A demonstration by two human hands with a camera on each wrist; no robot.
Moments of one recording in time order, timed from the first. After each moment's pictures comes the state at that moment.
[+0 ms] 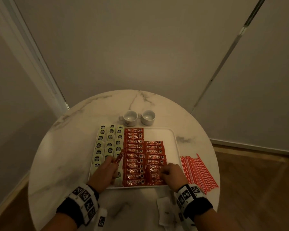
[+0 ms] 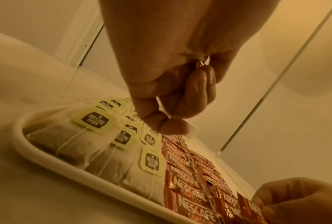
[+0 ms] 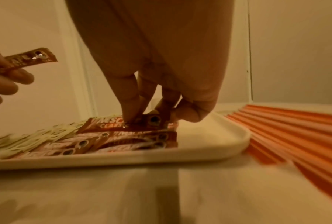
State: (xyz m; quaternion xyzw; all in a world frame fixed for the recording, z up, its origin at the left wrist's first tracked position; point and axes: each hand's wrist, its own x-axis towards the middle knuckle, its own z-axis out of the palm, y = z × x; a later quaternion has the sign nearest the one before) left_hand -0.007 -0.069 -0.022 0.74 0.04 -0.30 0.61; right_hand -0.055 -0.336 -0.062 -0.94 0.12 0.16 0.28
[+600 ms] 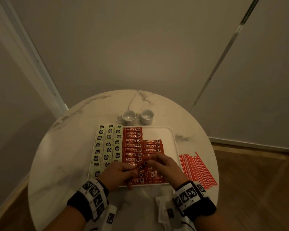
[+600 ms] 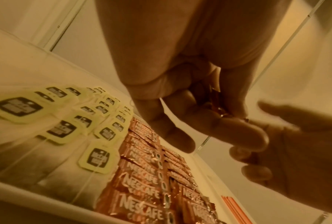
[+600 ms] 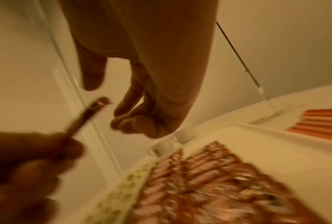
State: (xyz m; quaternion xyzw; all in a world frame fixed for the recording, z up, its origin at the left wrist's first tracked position) left_hand -0.018 -0.098 0.005 0.75 -0.08 -0.36 0.56; right_hand -0.061 -0.304 0.010 -0.79 0.09 0.12 0.60
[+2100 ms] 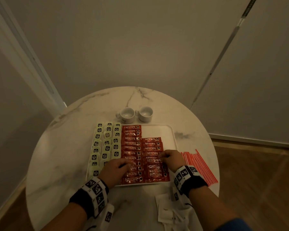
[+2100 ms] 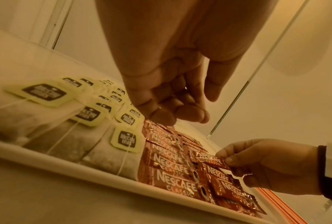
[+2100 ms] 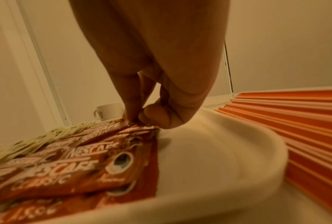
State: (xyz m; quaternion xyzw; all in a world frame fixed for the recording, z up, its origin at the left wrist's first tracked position) left_hand -0.008 -0.099 -0.025 0.83 -0.08 -0.27 0.48; right_hand -0.021 -0.352 -0.052 -0.85 0.24 0.14 0.44
